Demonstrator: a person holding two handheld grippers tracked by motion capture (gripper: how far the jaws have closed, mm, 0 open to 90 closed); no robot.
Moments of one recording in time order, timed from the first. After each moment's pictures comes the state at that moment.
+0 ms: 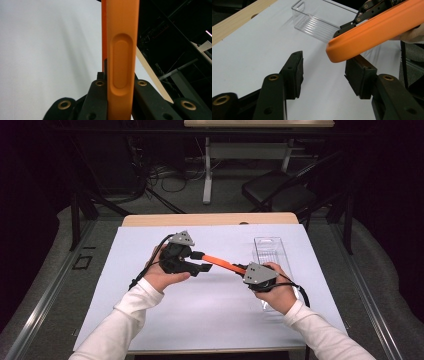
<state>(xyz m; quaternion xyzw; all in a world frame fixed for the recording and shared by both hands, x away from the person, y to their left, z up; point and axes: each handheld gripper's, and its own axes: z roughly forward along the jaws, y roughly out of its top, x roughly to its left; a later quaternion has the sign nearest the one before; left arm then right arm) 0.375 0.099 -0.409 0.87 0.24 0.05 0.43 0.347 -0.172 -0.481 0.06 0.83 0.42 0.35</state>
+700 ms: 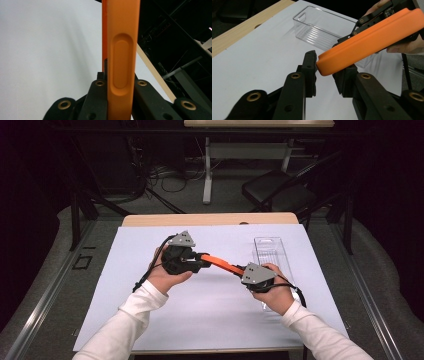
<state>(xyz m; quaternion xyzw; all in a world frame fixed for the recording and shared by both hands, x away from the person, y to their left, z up) 0.370 0.094 -0.410 0.85 0.24 0.07 0.46 0.347 -0.168 -0.485 0.08 0.83 0.43 0.34</state>
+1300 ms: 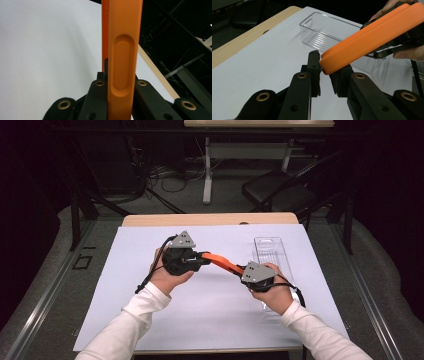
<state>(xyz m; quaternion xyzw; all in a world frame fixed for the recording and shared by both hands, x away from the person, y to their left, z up) 0.367 0.092 -0.413 0.84 0.25 0.10 0.47 0.349 -0.168 -0.486 0.09 0.83 0.44 0.33</state>
